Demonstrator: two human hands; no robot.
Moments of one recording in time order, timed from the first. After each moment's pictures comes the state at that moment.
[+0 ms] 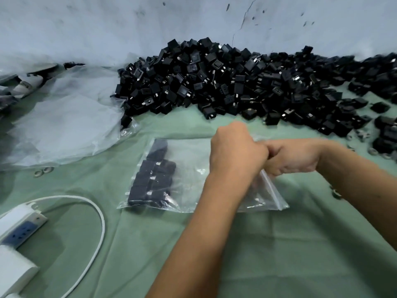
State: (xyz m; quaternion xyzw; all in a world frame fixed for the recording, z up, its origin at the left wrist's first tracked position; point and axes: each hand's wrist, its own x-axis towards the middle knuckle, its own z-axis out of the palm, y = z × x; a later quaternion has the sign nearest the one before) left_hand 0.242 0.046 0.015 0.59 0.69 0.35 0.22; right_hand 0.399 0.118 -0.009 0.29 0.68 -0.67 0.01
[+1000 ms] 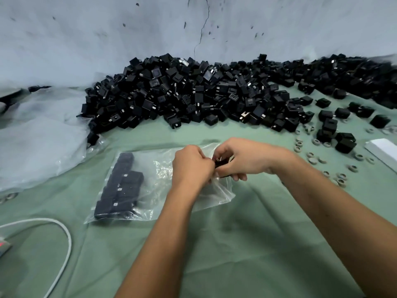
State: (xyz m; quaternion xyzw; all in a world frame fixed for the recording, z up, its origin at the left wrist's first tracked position) left_hand 0.255 0.045 -0.014 0.54 0.73 0.30 0.29; right_hand 0.409 0.077 0.012 0.47 0.78 -0.40 -0.06
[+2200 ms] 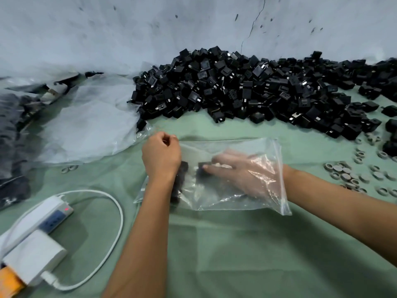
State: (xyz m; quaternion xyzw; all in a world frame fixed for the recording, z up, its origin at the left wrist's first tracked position) left_hand 0.113 0.040 -0.023 0.40 0.78 0.47 0.11; right_hand 0.320 0.070 -0.036 0.29 0.96 -0.04 -0.02
